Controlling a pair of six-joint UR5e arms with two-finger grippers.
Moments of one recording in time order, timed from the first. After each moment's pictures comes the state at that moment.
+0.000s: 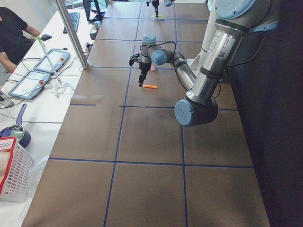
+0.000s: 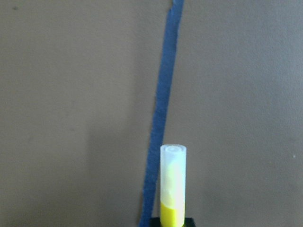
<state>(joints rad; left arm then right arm) -0.68 -2.00 -1.93 -1.41 -1.80 -0.85 1.28 -1.74 1.44 -1.09 2.32 0.21</state>
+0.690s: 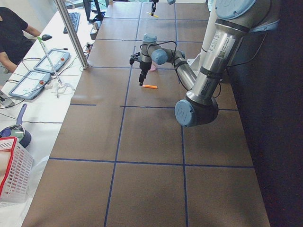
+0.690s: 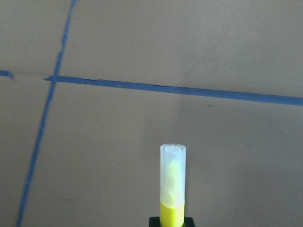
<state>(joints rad) -0.68 -2.00 -1.94 -1.42 -1.81 -0.85 1.17 -1.76 1.71 -0.68 2.32 0.73</state>
